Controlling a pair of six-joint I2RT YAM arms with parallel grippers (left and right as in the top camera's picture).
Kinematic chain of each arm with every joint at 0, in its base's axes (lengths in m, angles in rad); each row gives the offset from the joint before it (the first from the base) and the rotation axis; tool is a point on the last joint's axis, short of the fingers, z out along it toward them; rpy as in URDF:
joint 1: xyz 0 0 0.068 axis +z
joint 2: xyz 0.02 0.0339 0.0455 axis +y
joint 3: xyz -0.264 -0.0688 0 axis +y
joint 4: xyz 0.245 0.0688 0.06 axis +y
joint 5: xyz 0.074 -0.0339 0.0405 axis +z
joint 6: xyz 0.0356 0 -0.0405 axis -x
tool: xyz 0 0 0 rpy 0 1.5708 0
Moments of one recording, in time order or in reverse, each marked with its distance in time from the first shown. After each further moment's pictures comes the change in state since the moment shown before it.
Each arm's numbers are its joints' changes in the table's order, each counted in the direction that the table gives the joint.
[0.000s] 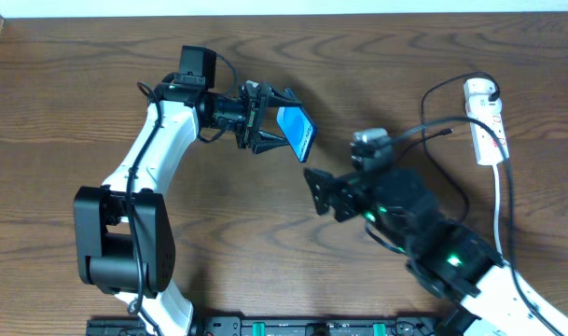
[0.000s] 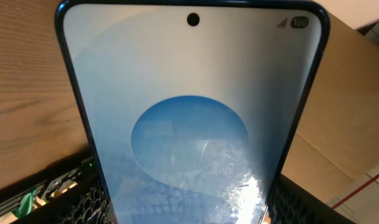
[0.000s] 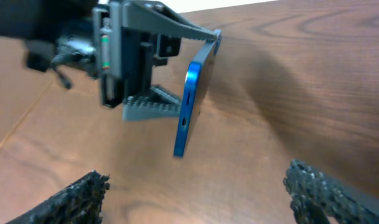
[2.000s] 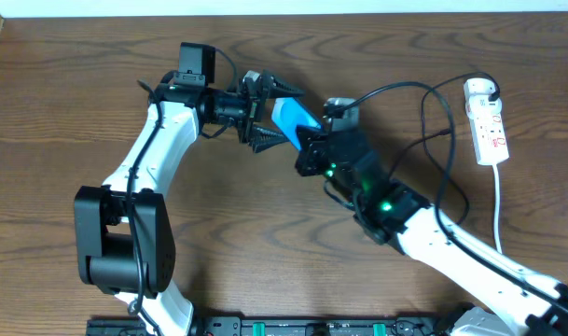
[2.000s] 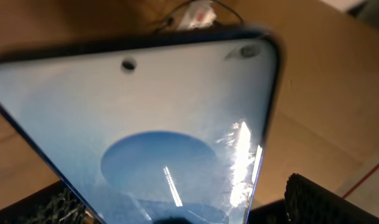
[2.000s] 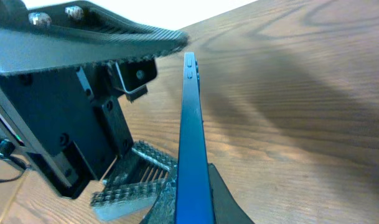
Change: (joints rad) left arm -0.002 0.000 0.007 -0.134 -0.014 -0.022; right arm -0.055 0.380 -0.062 -0.346 -0.016 -0.193
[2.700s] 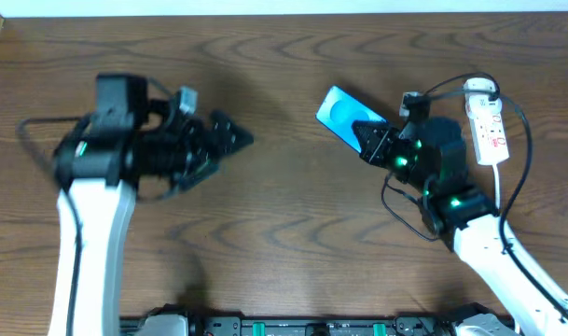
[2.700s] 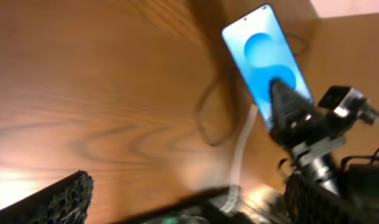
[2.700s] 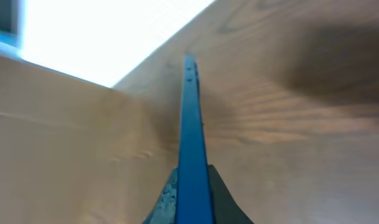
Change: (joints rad) left arm 0.133 -0.569 0.006 0.652 0.542 -0.539; right arm -0.389 -0.161 0.195 -0.061 0.444 -0.161
